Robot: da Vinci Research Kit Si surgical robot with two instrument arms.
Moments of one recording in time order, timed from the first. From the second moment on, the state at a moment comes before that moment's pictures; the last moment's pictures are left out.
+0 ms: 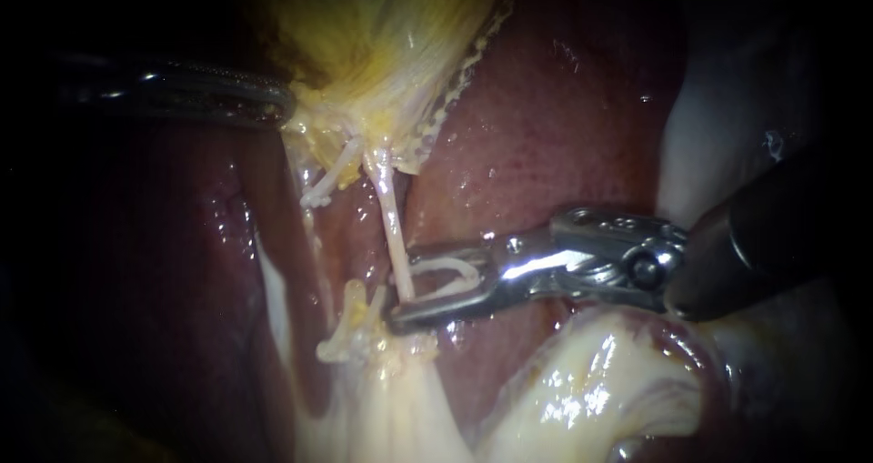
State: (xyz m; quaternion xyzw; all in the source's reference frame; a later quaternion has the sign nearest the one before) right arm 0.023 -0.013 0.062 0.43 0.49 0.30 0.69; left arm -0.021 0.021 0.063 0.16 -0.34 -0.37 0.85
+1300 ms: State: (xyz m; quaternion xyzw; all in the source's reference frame) right arm 0.023 -0.013 0.060 0.53 0.49 0.30 0.62; left arm -0.021 0.021 0.063 0.16 -0.34 -0.37 0.85
